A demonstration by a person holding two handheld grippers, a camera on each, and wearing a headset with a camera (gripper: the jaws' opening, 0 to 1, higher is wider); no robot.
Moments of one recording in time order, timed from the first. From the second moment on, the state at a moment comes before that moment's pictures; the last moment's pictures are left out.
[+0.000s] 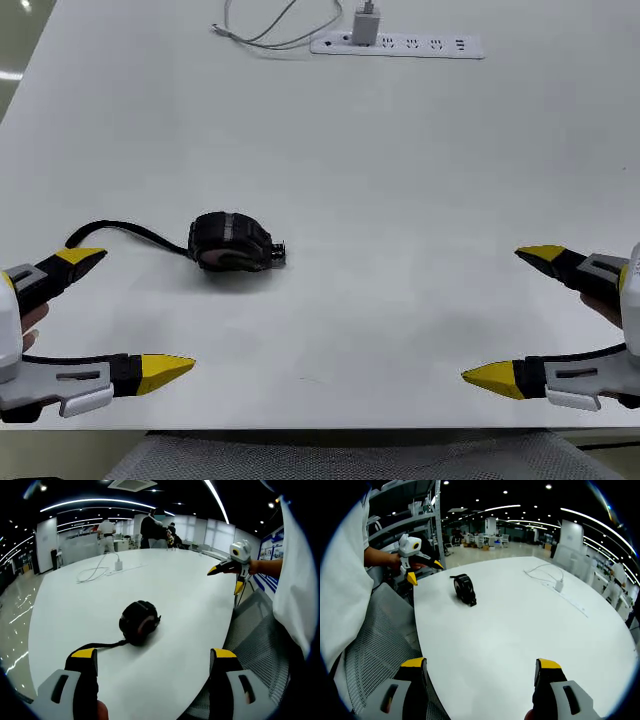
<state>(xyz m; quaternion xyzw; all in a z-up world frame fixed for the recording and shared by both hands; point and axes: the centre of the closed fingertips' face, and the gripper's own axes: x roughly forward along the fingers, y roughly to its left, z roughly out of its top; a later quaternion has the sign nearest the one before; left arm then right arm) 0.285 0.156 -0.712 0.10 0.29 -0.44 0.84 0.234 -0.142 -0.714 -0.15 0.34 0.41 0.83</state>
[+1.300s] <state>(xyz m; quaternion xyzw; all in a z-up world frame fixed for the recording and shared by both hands) 0.331 0.129 -0.733 0.15 0.29 -0.51 0.80 0.279 -0.109 -0.739 -0.16 0.32 0.47 0.81</state>
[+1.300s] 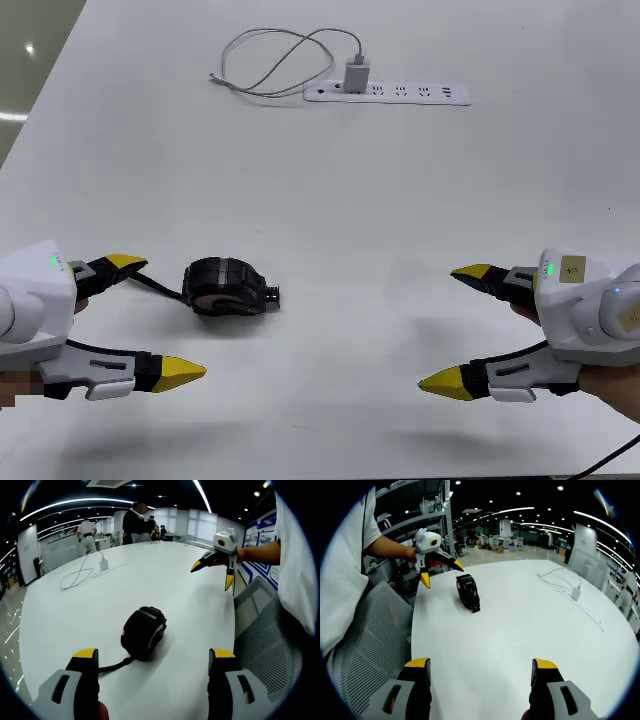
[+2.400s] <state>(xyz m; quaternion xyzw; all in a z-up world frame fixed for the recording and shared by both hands) 0.361 0.111 -0.766 0.23 0.30 -0.55 0.74 0.311 -0.066 -0.765 -0.15 0.31 0.52 0.78</state>
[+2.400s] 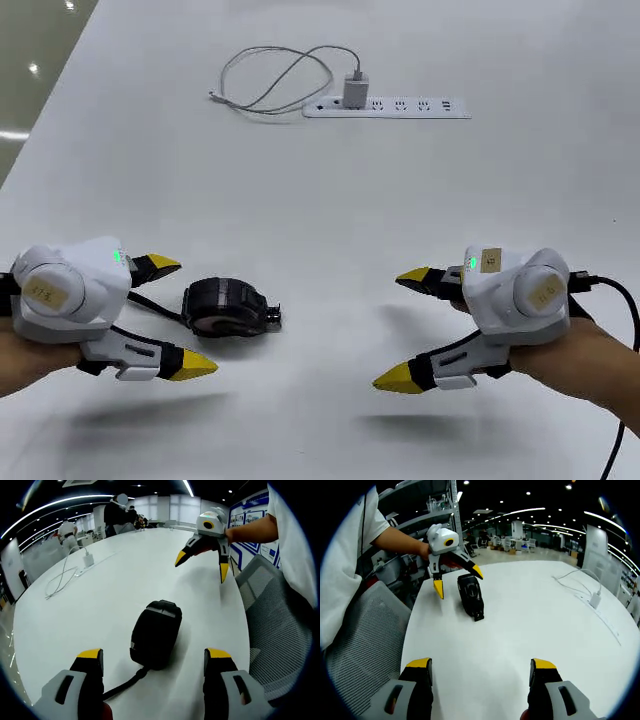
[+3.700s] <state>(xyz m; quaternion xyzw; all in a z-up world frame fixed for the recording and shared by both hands) 0.365 0.108 -0.782 0.30 0.30 -0.58 0.69 0.328 -0.036 -0.776 -0.15 0.31 0.55 0.76</state>
